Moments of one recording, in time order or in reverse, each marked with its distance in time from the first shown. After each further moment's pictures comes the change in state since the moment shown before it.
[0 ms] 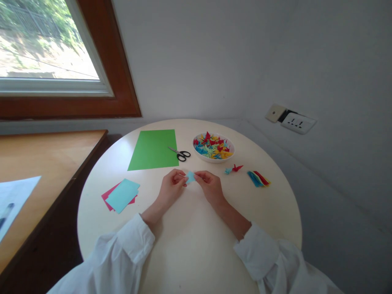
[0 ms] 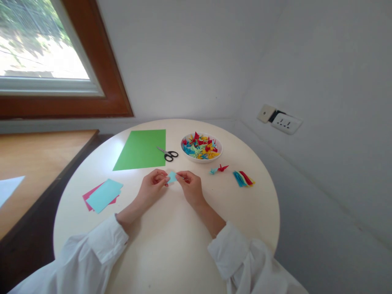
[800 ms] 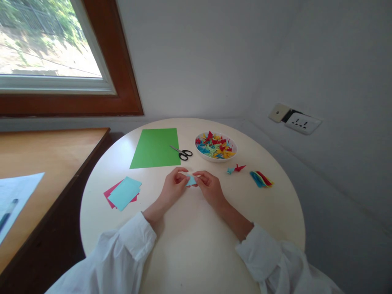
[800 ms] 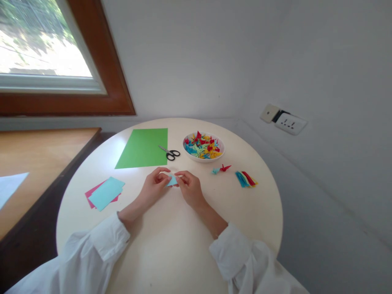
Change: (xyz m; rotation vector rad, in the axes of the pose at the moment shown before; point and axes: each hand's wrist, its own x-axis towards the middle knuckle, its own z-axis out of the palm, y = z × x) left_hand -0.002 -0.005 0.000 -0.034 -0.062 -0.001; right_hand -0.007 -0.002 0.002 0.085 -0.164 0.004
